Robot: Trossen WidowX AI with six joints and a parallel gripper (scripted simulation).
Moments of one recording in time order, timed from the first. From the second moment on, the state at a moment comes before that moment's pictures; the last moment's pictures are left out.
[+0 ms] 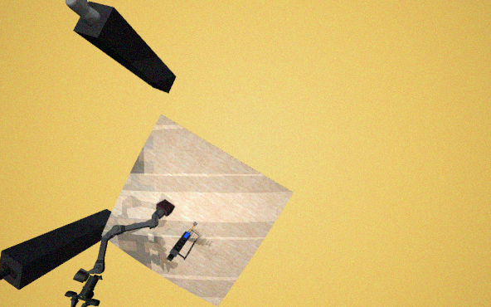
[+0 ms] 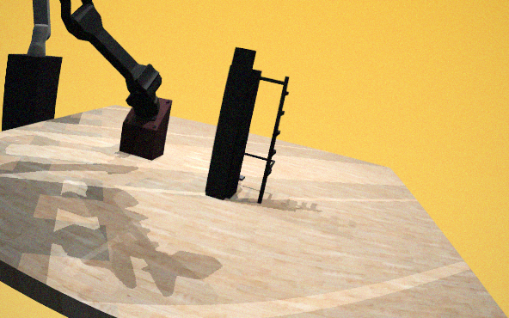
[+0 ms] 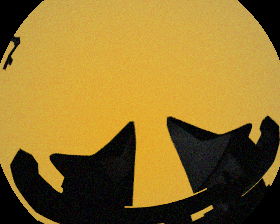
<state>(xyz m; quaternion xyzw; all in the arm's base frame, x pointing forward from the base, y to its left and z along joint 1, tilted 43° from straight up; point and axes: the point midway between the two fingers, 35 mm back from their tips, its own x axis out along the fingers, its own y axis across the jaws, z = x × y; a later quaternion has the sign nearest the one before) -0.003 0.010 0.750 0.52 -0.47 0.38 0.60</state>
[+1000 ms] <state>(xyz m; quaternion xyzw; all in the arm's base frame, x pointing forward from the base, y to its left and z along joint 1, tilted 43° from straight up) 0.362 -0.061 0.525 0.36 -0.13 -0.10 0.92</state>
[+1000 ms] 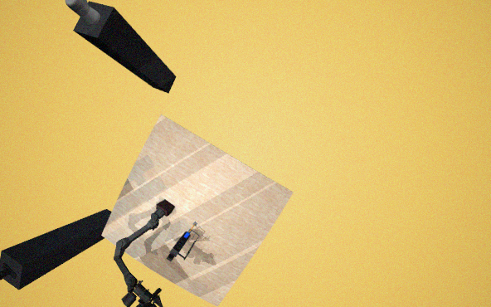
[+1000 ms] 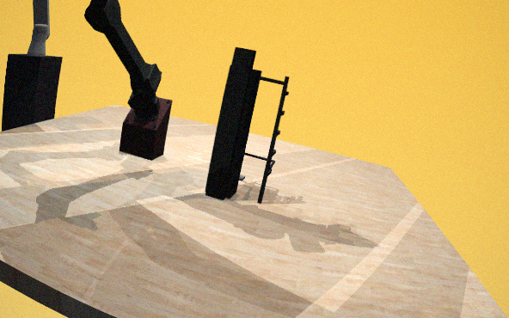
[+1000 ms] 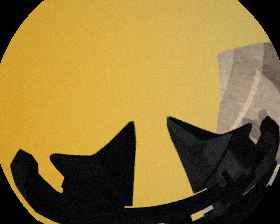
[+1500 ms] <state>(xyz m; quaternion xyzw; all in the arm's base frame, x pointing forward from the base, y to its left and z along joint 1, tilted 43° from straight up) 0.432 -0.022 0.285 -0.02 0.28 -0.15 0.95</state>
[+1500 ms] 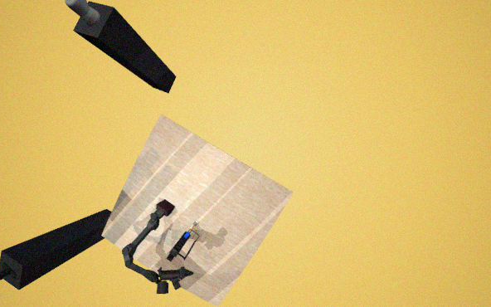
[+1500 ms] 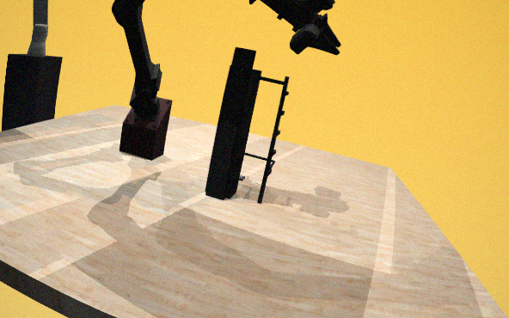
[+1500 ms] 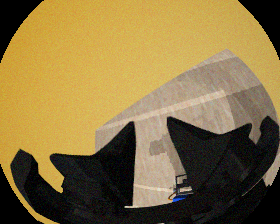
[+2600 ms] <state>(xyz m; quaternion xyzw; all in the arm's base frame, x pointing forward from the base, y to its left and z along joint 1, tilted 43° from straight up) 0.283 -0.032 0.038 -0.55 0.73 0.21 0.35</state>
